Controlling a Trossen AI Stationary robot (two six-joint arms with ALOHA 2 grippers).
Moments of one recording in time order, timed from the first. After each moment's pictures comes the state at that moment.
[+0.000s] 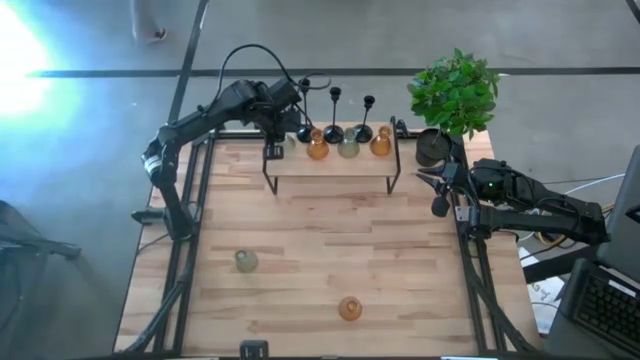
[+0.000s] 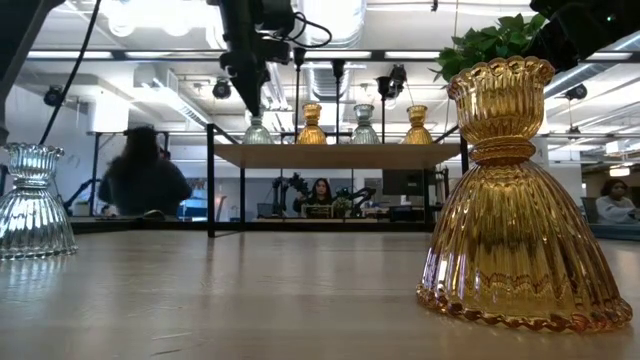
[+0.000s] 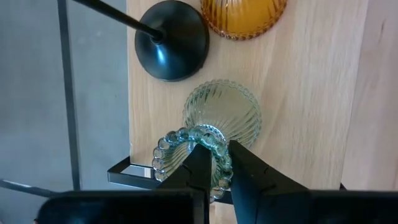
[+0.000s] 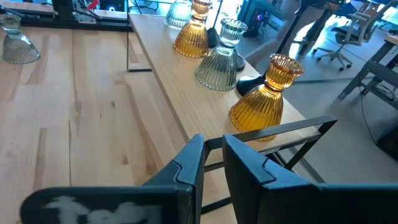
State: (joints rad) left arm 0.57 1.75 1.91 -1.34 -0.14 0.57; right arm -0.24 0.40 0.57 -0.53 0.23 -0.13
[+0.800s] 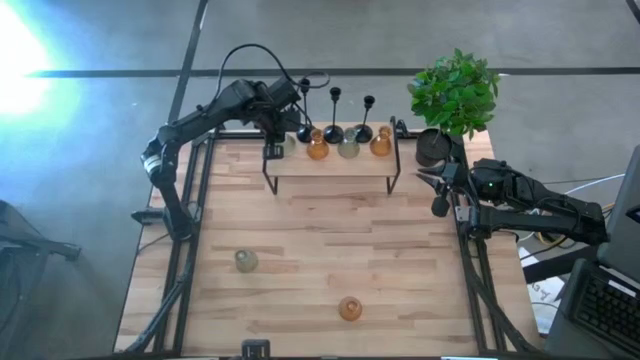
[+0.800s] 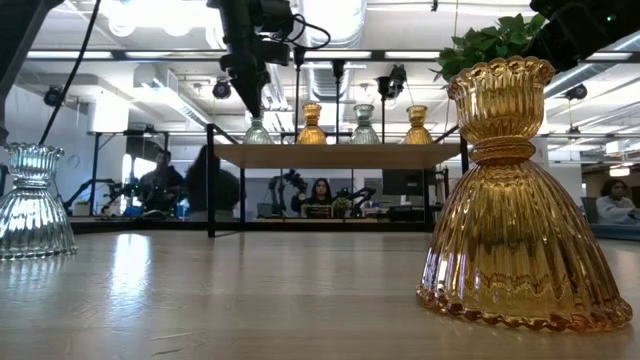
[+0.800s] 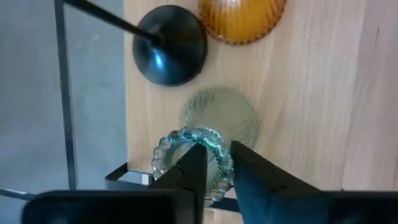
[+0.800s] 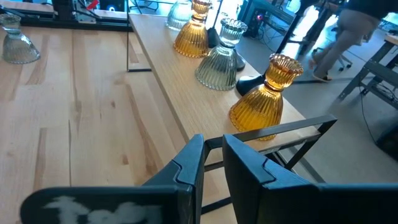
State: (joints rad) left arm 0.57 1.75 1.89 -1.32 -0.11 0.59; right arm -0.24 0.40 0.57 -0.53 0.23 -0.13
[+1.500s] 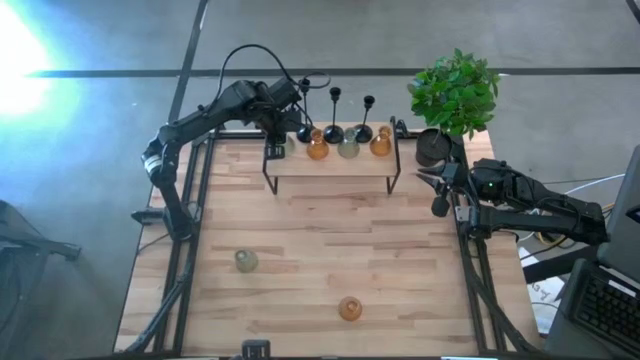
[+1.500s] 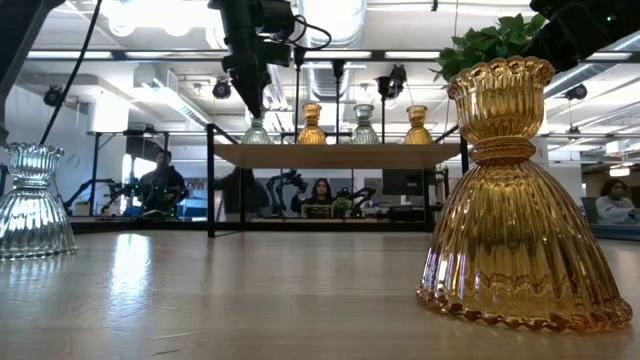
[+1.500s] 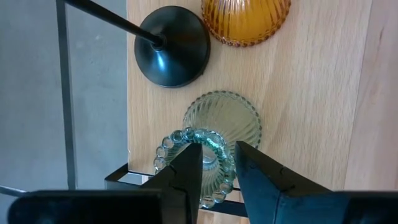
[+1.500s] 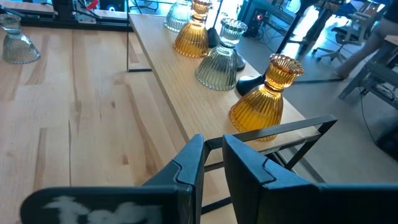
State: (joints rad) left arm 0.57 1.75 1.89 -1.31 -0.11 0.57; right arm -0.24 0.40 0.57 -0.53 0.23 -0.13
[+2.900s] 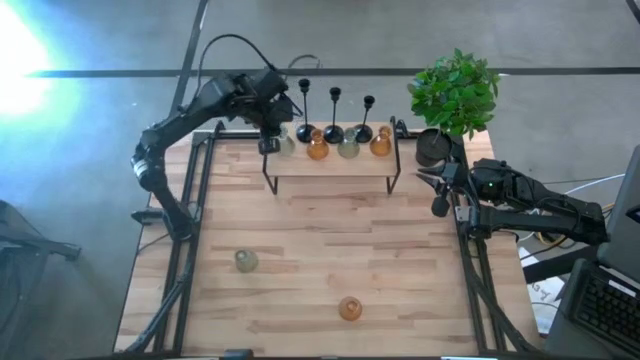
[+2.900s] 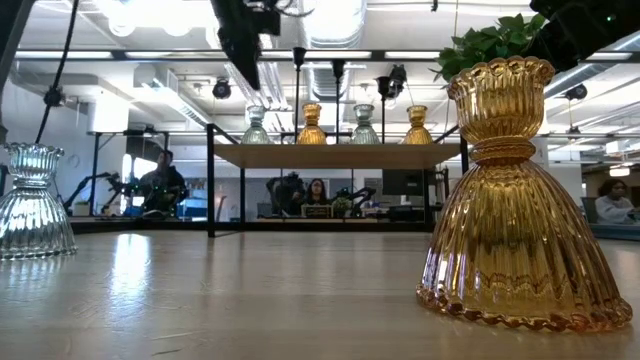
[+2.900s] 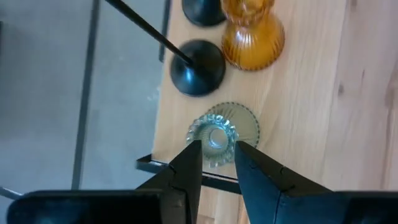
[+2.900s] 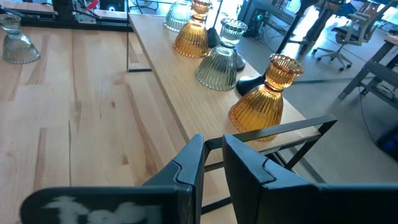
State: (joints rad) left arm 0.57 1.66 1.96 -1.33 -0.10 0.51; right arm -0.24 0.40 0.57 -0.53 0.23 -0.13
